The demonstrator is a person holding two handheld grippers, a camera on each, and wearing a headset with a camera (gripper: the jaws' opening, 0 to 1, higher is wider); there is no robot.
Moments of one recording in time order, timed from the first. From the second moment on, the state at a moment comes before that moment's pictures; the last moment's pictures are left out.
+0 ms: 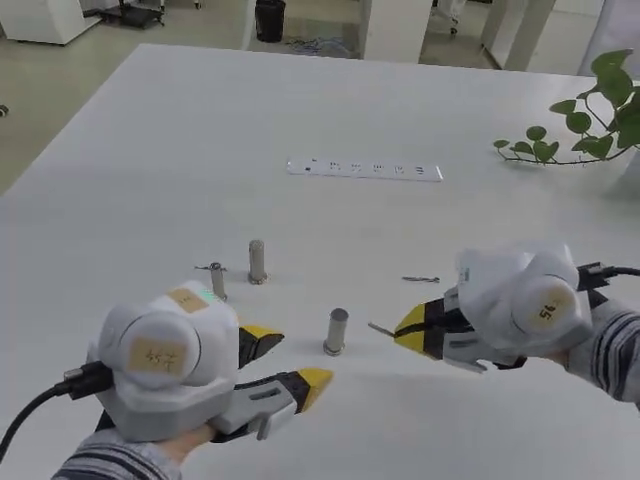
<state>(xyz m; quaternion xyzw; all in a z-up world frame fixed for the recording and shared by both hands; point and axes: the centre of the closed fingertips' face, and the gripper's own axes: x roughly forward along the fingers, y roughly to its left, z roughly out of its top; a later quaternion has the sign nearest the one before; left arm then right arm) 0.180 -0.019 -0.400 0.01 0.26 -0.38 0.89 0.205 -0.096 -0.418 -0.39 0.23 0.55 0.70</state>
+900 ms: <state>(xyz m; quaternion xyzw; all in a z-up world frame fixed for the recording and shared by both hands) 0.166 -0.040 -0.400 -0.08 0.28 -0.39 0.87 0.166 -0.046 -0.410 -0.43 0.16 0.61 0.65</state>
